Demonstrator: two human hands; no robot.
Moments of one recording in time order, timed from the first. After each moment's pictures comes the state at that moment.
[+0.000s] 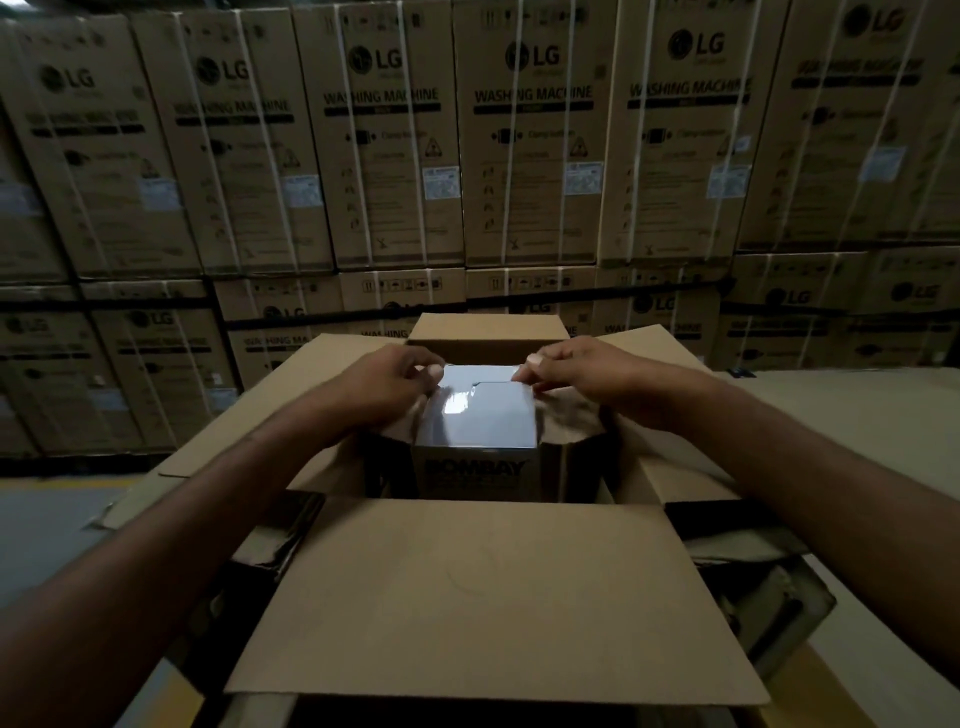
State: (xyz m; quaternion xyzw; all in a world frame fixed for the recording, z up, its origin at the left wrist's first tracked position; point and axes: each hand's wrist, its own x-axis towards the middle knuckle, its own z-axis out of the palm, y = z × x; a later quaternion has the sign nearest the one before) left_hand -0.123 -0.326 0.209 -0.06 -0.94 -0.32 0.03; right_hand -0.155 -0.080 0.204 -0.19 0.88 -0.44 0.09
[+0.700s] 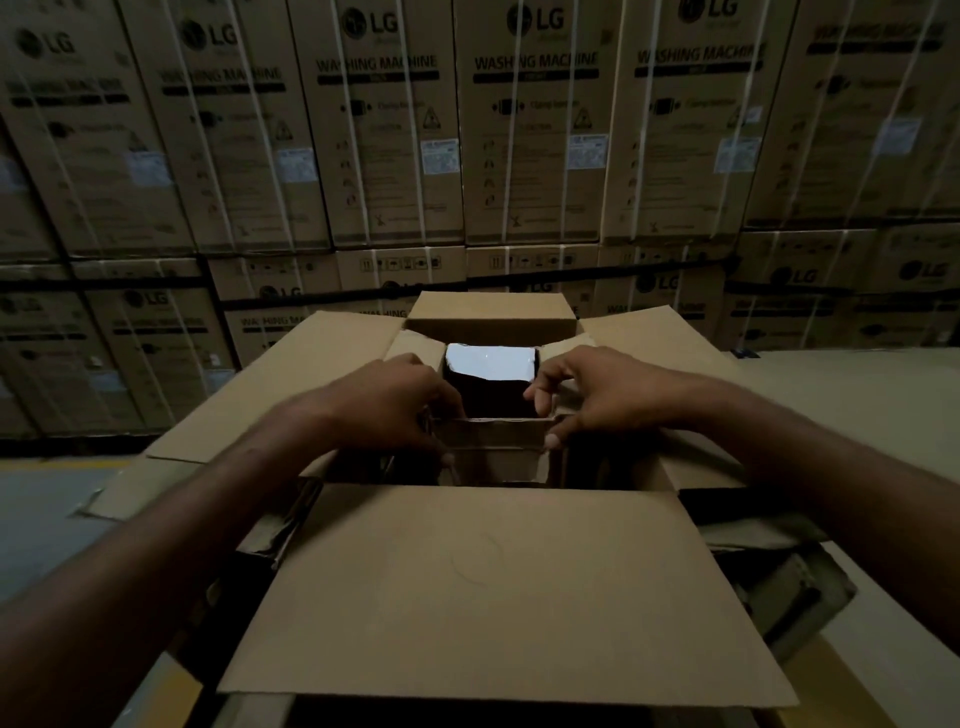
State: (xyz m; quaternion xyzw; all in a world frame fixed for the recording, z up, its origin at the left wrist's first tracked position) left_hand -0.119 -0.330 0.198 -0.23 -0.97 0.00 -0.04; right_hand -0.147 -0.077 0.190 -0.26 0.94 -0.19 0.06
